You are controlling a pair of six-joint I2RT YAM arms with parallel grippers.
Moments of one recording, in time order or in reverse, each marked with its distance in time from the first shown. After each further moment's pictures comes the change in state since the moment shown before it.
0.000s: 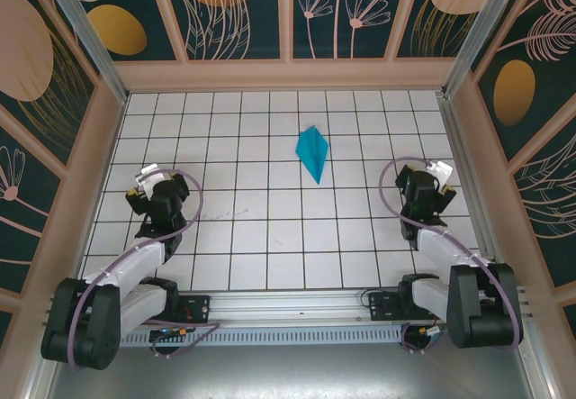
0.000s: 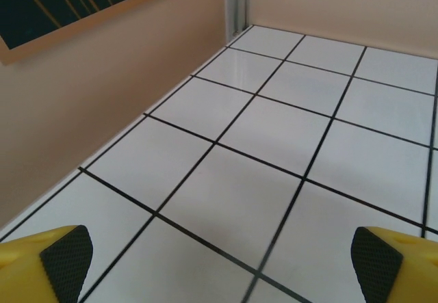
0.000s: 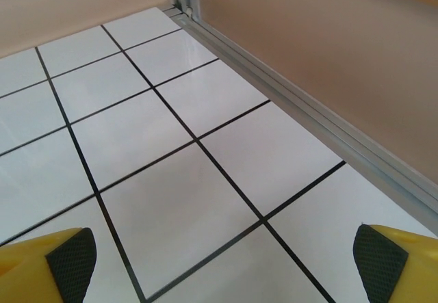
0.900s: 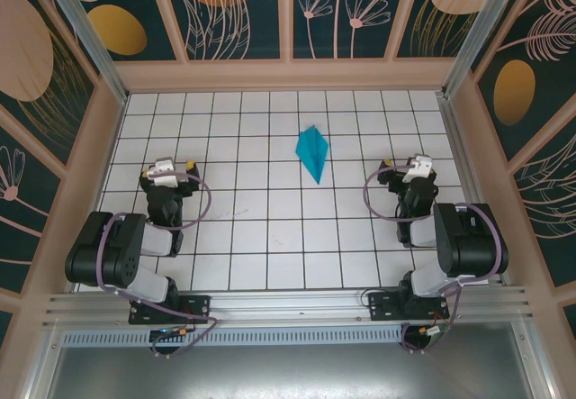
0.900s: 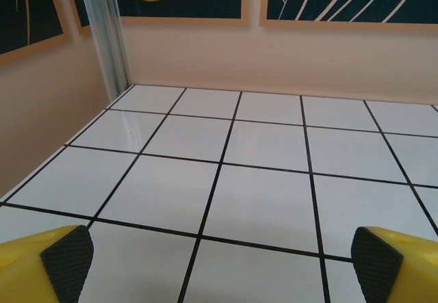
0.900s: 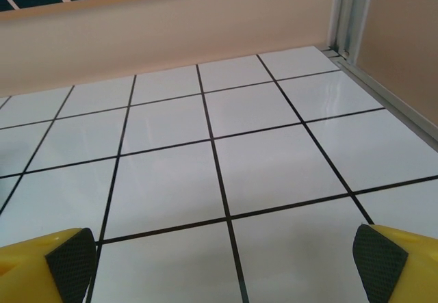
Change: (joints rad) left arm 0.104 0.452 -0.071 0.793 0.432 0.192; right arm -0.056 0.419 -0.058 0.721 -0.442 -0.176
